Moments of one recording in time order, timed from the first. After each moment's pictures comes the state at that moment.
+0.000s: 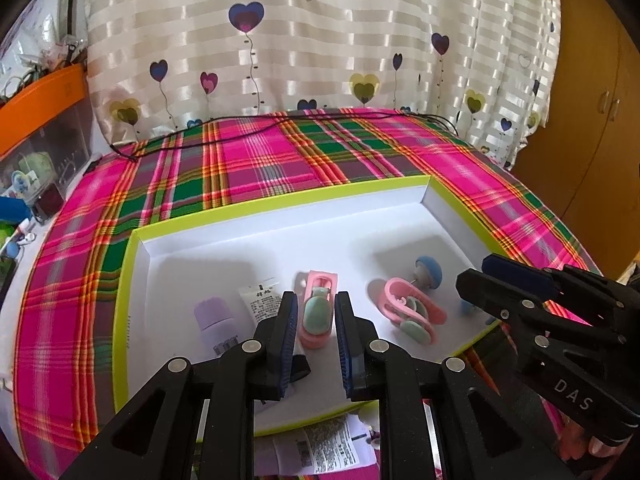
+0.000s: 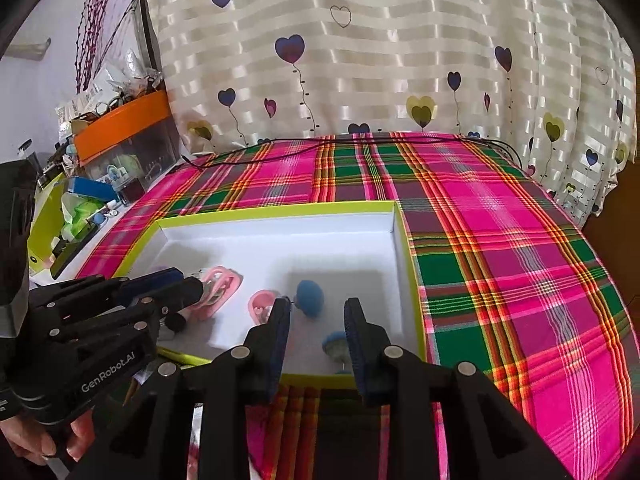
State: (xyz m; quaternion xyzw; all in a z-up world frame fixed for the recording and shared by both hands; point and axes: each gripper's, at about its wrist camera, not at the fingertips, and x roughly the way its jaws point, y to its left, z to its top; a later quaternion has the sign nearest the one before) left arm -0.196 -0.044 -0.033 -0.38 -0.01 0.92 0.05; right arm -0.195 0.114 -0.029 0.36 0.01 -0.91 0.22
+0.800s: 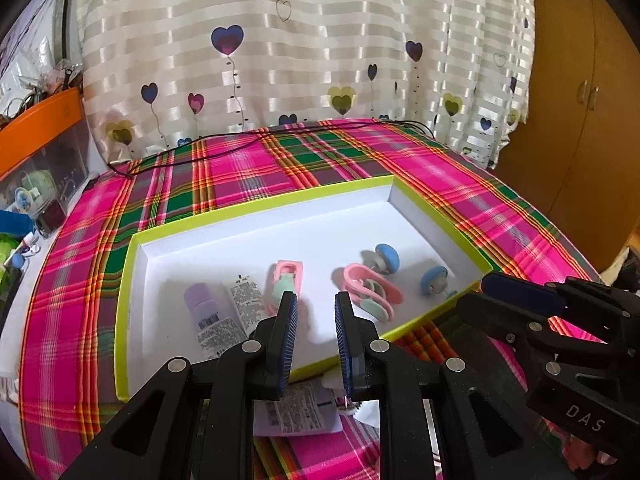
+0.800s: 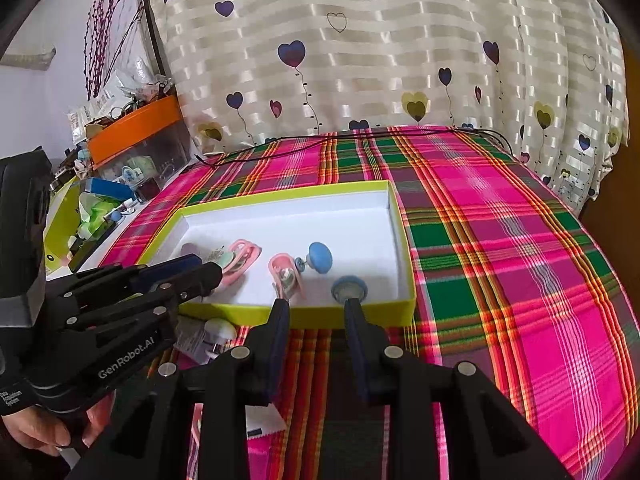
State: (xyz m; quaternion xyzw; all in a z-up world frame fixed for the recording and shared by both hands) left arm -0.163 -0.027 -0.025 -0.36 0.01 0.93 0.07; right arm -0.152 0.132 -0.026 0.37 -0.01 -0.90 0.23
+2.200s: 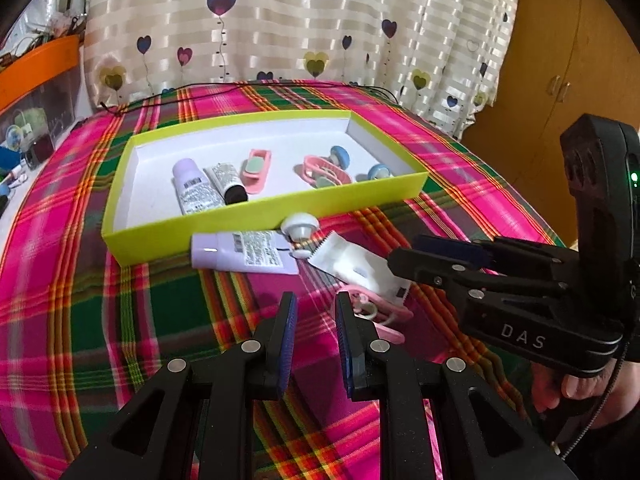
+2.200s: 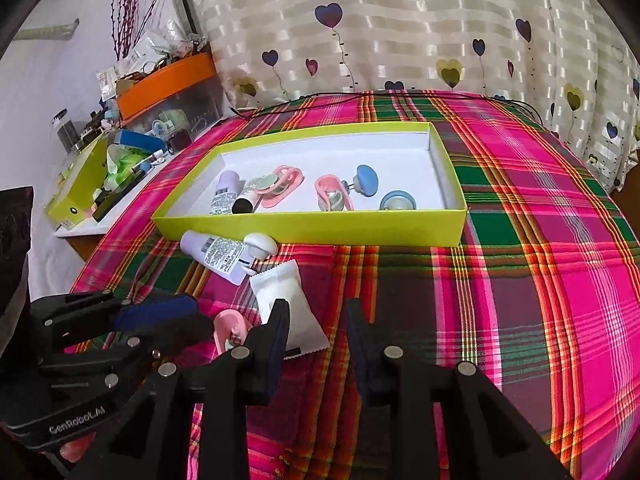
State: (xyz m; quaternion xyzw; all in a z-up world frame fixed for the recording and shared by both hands) left arm -0.079 -0.034 -0.051 -0.41 -0.04 0.90 0.13; right arm -0.112 0.122 -0.055 0.41 0.01 -0.87 0.28
